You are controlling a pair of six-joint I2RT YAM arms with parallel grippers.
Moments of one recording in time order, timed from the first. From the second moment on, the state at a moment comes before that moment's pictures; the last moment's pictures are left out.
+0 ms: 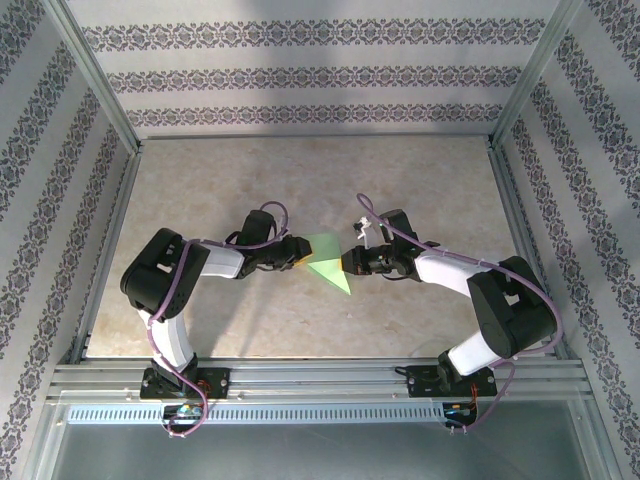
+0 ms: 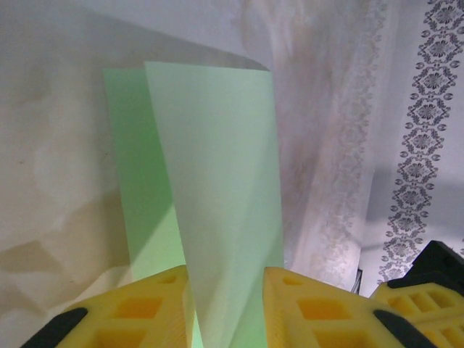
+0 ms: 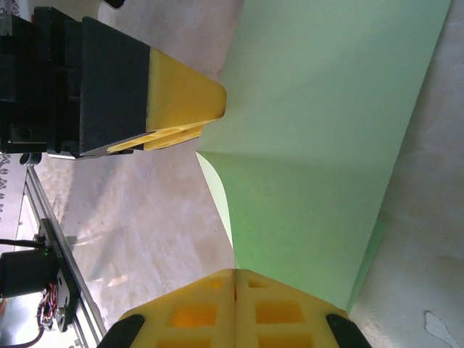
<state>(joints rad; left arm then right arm) -0.43 1.84 0.77 0.38 0.61 -0.99 0.42 1.53 0.69 -0.03 -0.69 0.44</state>
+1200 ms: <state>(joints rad) -0.49 1.76 0.78 0.35 0.46 -1.00 0.92 1.39 0.86 -0.53 0.18 0.42</state>
